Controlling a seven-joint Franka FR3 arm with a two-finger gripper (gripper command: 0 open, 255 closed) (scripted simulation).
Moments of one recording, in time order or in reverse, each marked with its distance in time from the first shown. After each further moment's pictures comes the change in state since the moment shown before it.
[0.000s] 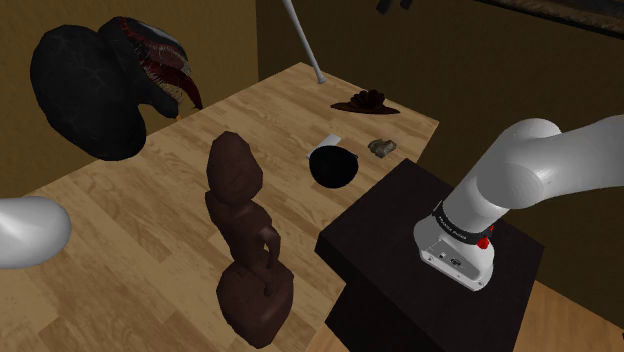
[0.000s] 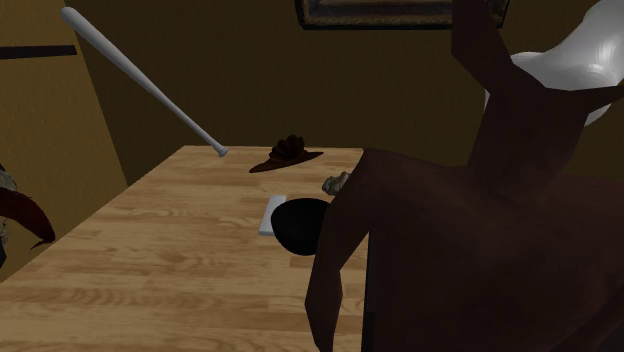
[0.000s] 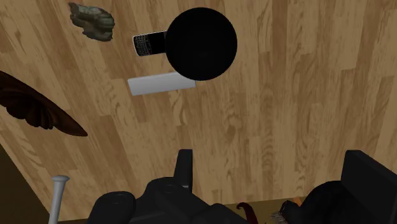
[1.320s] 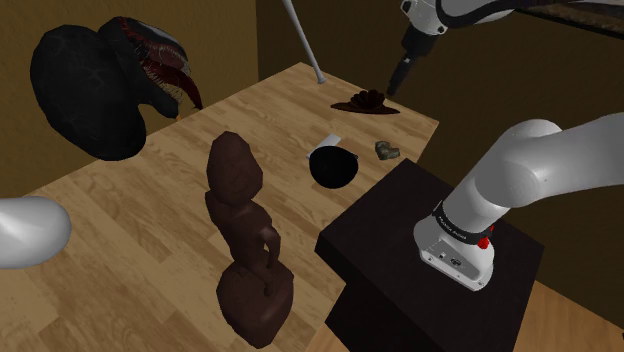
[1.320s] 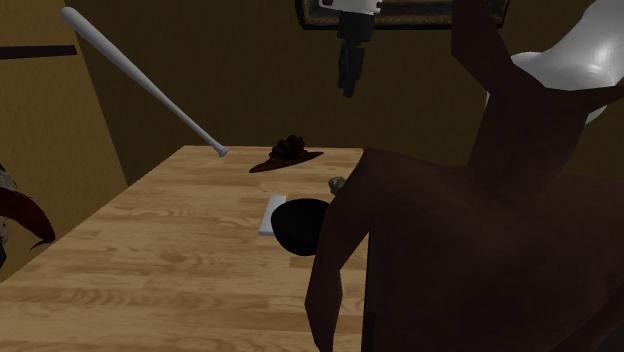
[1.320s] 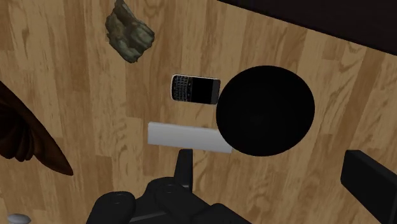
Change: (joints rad) arm -0.043 0.040 -0.272 -0.437 -0.203 0.371 -0.432
